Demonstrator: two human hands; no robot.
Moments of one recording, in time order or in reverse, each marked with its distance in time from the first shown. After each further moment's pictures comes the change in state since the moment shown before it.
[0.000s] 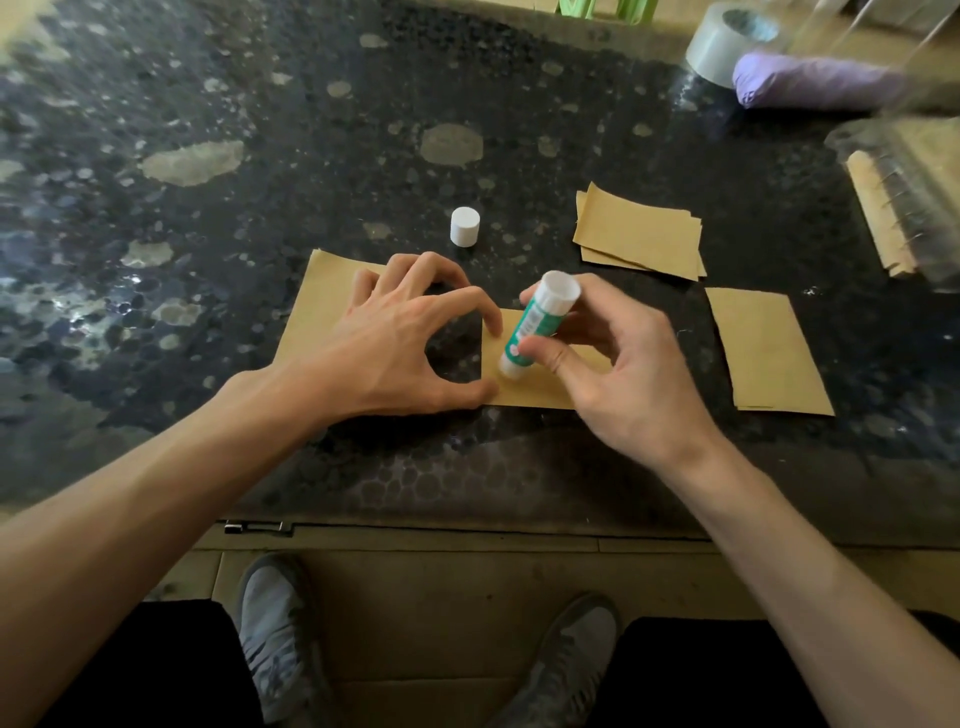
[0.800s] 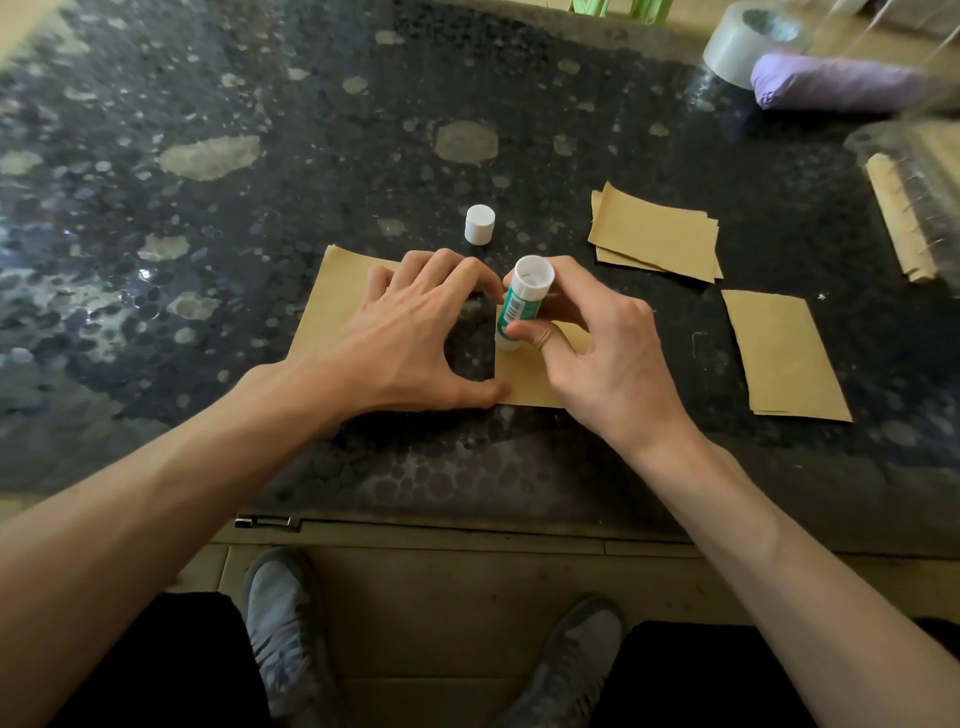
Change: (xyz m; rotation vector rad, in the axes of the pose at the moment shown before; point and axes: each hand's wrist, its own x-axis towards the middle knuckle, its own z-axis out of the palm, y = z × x) left_hand 0.003 -0.001 0.003 0.004 0.001 -0.016; right_hand 0.018 -0.003 0.022 -0.124 0.096 -0.139
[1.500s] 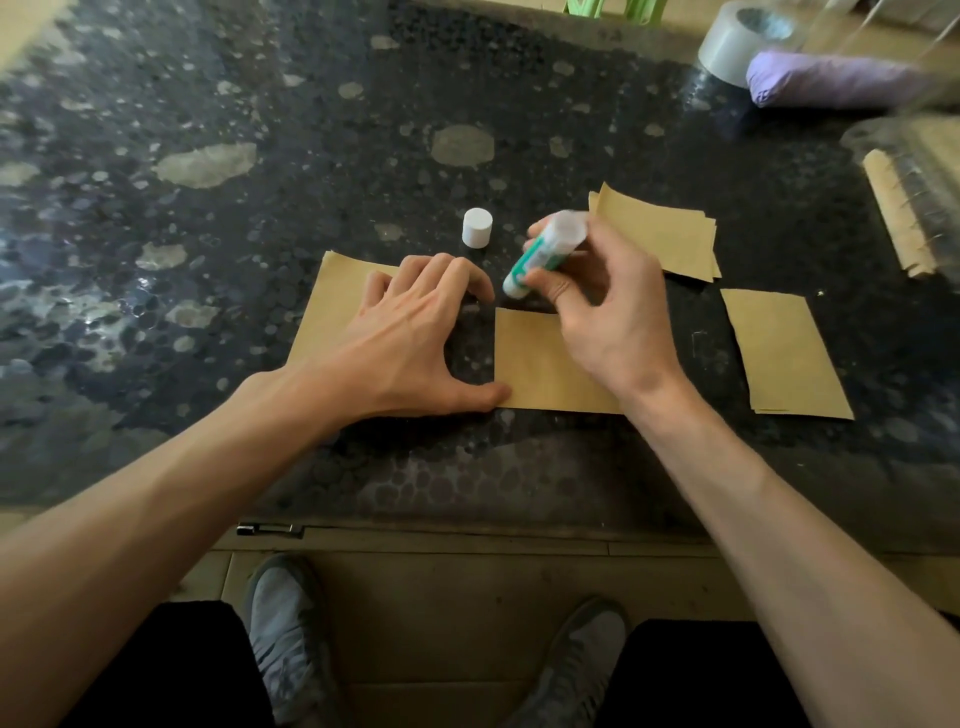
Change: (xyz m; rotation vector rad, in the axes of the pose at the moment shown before) left_hand 0.001 -0.001 -0.002 -0.007 -0.021 -0.016; right_hand 0.029 0.017 -0.001 0.161 0.134 0.064
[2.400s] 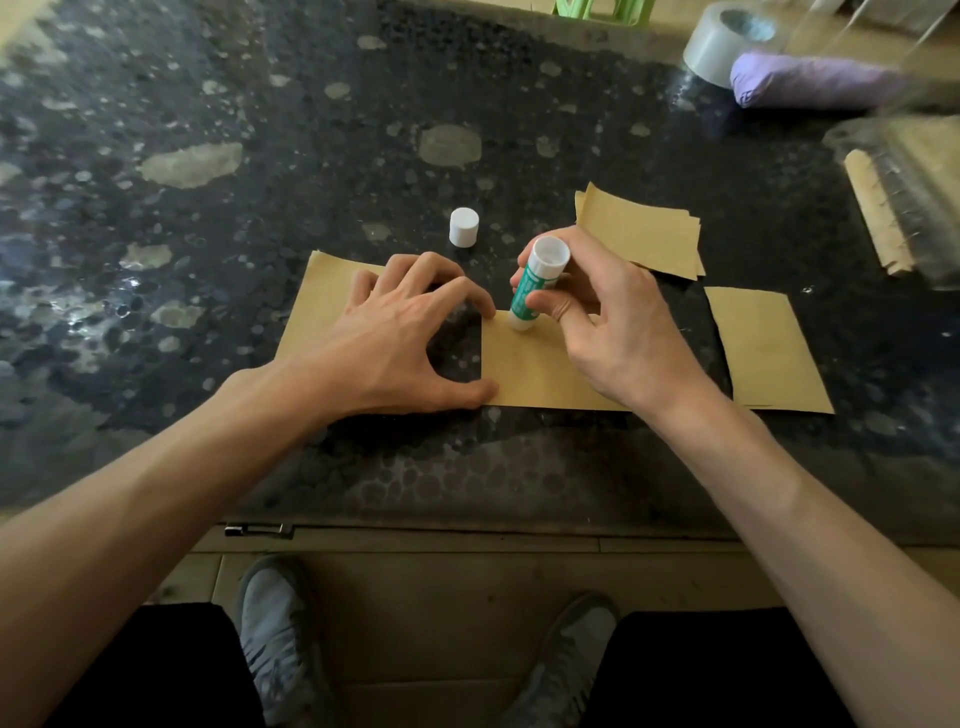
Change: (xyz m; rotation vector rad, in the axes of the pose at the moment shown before) left_hand 0.000 0.001 -0.002 0.024 -0.024 0.003; right_hand -0.008 -0.003 -0.023 -0.205 -0.218 -0.052
